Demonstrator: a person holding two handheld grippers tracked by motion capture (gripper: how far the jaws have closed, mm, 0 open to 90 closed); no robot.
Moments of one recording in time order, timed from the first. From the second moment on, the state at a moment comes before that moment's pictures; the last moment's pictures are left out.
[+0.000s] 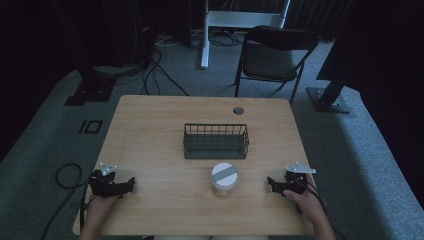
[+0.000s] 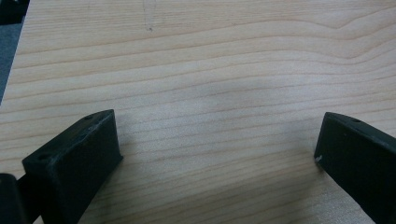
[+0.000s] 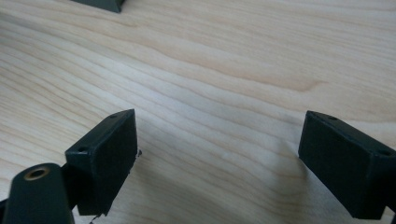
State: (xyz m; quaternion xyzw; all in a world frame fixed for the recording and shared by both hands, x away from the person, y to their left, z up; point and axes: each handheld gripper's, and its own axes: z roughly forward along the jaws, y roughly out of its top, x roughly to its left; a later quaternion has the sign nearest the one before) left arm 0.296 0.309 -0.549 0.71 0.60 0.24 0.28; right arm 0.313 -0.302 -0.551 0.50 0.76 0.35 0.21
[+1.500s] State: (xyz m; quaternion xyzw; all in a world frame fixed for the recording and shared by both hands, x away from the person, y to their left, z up) left arm 0.296 0.309 -0.549 0.71 0.60 0.24 0.28; right arm 0.294 -0.231 -0.532 0.33 0.82 0.45 0.12
